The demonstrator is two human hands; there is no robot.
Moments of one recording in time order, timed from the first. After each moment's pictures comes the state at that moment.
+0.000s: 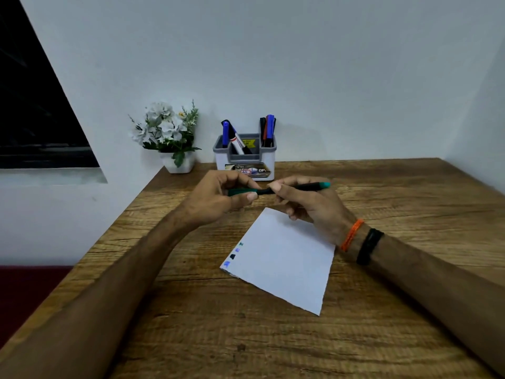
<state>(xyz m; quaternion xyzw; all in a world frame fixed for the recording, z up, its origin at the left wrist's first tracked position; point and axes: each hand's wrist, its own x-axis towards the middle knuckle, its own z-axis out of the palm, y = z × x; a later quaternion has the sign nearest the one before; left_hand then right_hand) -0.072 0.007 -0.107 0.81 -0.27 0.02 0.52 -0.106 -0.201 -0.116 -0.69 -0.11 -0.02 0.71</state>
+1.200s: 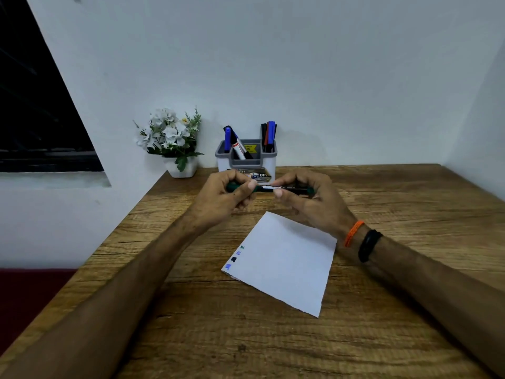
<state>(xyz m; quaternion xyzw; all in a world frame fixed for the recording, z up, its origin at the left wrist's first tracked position) -0.080 -0.004 -0.103 0.77 -0.21 0.04 0.60 -0.086 -0.213 -0.124 -0.77 -0.25 -0.18 0.56</state>
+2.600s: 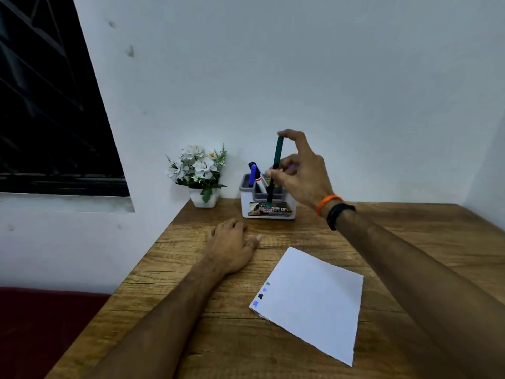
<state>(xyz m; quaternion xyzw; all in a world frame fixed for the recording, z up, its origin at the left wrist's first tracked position) -0.045 0.027 -0.146 0.98 -0.08 0.10 0.14 -0.024 -0.154 -0.041 -0.81 -0.22 -0.32 0.45</state>
